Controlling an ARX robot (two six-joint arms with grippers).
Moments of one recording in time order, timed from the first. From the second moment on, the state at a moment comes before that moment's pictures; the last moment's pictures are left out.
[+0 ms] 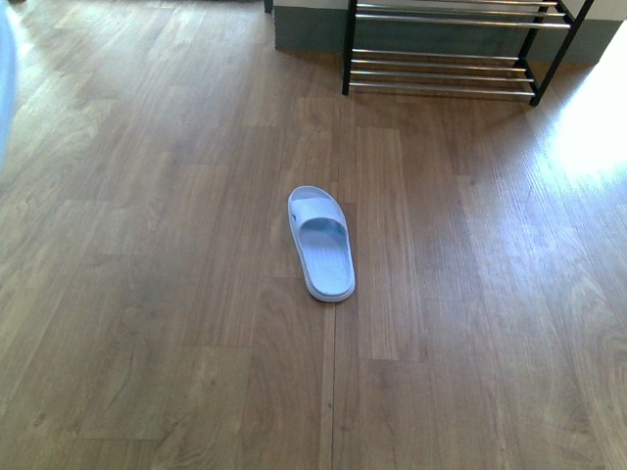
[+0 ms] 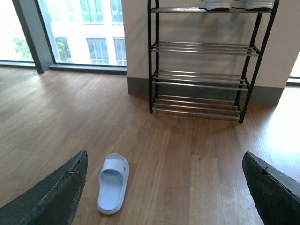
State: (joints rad) left arm -0.26 1.06 0.35 0.16 -0.42 -0.13; right arm 0.00 0.00 0.02 0.00 0.00 0.00
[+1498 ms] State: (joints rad) left arm -0.04 0.57 0.15 -0.07 -0.32 -0.12; right arm 0.00 0.00 0.02 0.00 0.00 0.00
